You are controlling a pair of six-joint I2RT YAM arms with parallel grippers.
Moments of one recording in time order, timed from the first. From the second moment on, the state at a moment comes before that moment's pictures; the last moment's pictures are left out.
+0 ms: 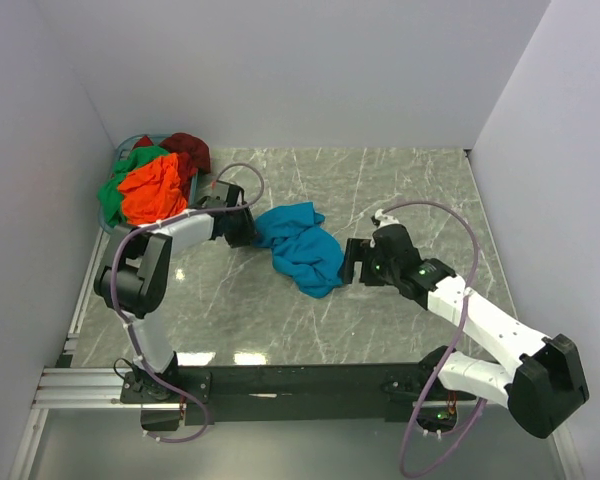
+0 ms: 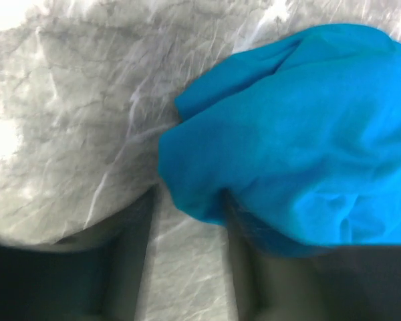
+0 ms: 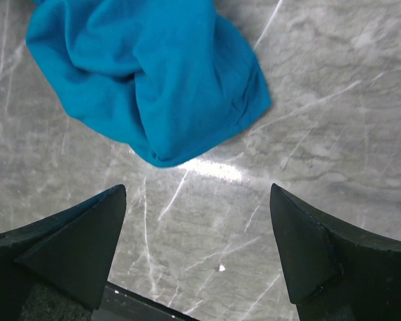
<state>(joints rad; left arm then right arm) -0.34 1.82 1.12 -0.24 0.10 -0.68 0.54 1.07 0.71 -0.42 0.01 0.54</state>
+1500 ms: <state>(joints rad) -0.34 1.47 1.10 -0.21 0.02 -0.70 0.64 1.15 0.97 -0.50 0.27 0.48</state>
